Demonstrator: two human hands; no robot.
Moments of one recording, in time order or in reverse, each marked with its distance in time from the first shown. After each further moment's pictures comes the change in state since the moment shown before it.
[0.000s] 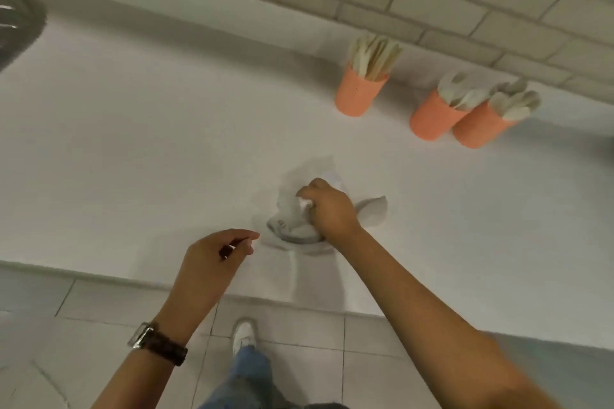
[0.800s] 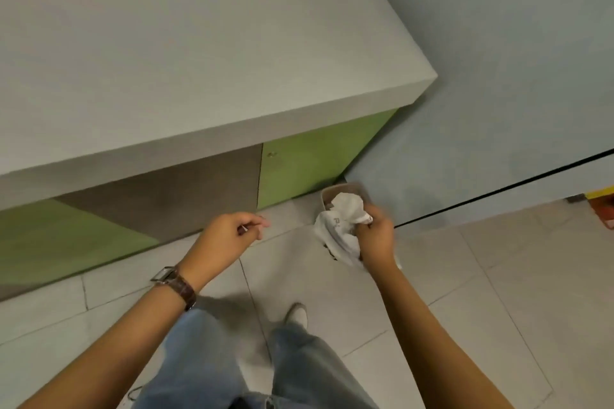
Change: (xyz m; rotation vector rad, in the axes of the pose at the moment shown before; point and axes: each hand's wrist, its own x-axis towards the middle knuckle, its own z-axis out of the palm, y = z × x) left_hand -0.236 0.077 0.485 0.240 -0.743 0.188; right_hand -0.579 0.401 0.023 0.696 0.716 0.923
